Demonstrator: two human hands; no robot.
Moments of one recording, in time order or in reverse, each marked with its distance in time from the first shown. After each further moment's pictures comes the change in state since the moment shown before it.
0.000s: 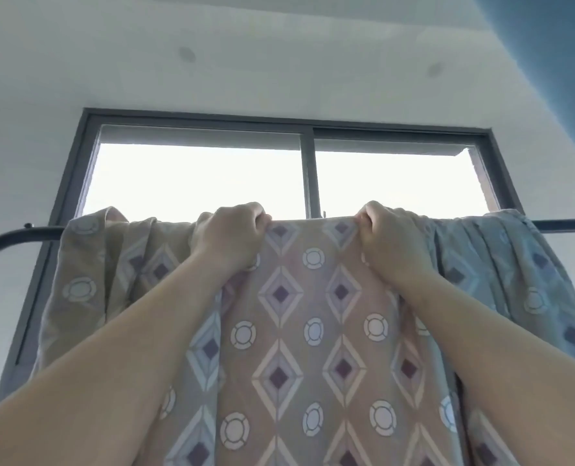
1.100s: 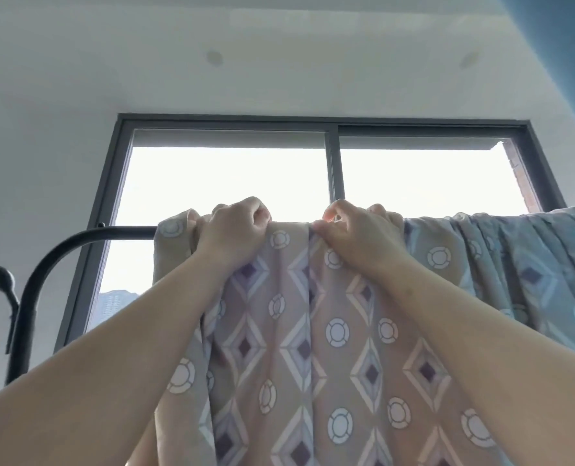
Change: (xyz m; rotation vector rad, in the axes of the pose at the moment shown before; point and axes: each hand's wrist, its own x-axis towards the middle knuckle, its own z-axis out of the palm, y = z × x) left_hand 0.001 -0.044 -0.015 -0.119 0.022 -0.080; right_hand 0.007 -0.060 0.030 0.024 -0.214 -0.080
